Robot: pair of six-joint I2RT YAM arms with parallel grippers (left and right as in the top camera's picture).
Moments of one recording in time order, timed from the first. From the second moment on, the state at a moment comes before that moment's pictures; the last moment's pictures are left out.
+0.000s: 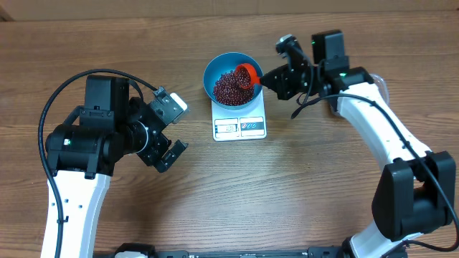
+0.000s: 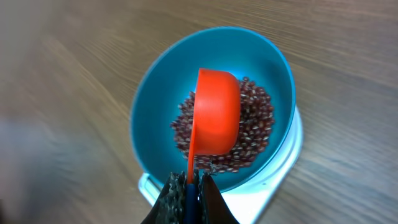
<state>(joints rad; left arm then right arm) -0.11 1.23 1.37 -1.23 0.33 0.63 0.22 1.79 1.38 -0.46 -0.63 -0.12</state>
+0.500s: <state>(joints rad) -0.11 1.23 1.37 -1.23 0.33 0.63 0.32 1.79 1.38 -0.43 -0.37 -0.28</state>
